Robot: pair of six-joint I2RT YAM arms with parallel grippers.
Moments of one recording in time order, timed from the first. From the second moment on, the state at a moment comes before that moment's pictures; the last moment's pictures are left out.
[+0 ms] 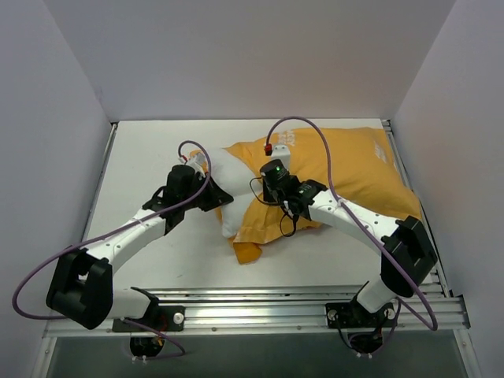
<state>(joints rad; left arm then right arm) -0.47 1.35 0.80 0.02 0.26 -0.82 0.77 1.55 1.15 -0.33 0.39 0.45</state>
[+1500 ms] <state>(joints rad) -0.51 1.00 1.11 -0.51 0.31 -0.36 0.15 1.26 1.02 -0.49 0.06 0.52</state>
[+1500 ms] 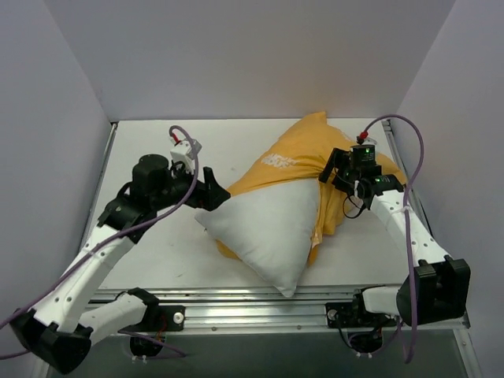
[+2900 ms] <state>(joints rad) -0.65 1.39 0.94 0.03 0.21 -0.65 0.68 1.22 1.25 -0.50 0.21 0.31</state>
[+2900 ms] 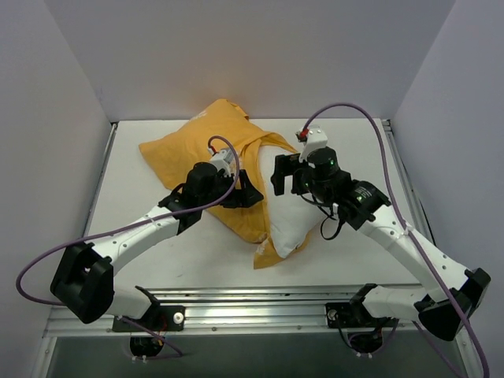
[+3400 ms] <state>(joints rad) -0.72 1.37 0.84 0.03 0.21 -0.57 0.68 1.24 0.90 -0.49 0.24 0.42</state>
